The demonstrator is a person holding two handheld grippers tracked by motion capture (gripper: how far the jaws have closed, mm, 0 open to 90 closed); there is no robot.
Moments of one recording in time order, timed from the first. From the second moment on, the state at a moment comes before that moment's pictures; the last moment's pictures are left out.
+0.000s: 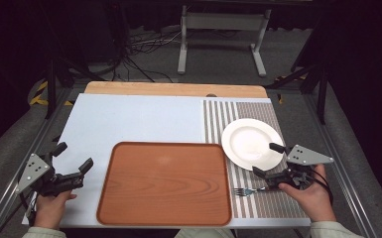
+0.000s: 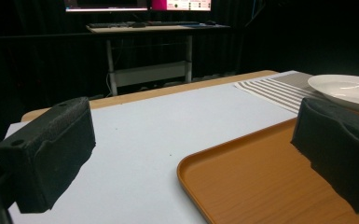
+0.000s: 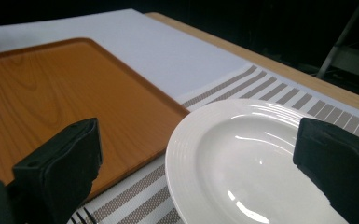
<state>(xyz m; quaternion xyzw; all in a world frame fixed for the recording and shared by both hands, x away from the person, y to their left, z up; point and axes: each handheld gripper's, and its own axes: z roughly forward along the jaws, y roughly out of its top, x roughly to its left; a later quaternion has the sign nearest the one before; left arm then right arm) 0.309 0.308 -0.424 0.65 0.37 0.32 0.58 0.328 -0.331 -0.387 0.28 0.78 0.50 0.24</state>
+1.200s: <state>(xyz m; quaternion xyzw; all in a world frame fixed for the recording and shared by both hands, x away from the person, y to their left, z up) 0.308 0.310 -0.423 0.64 0.37 0.33 0.58 0.346 -0.303 -0.371 0.18 0.94 0.24 0.15</state>
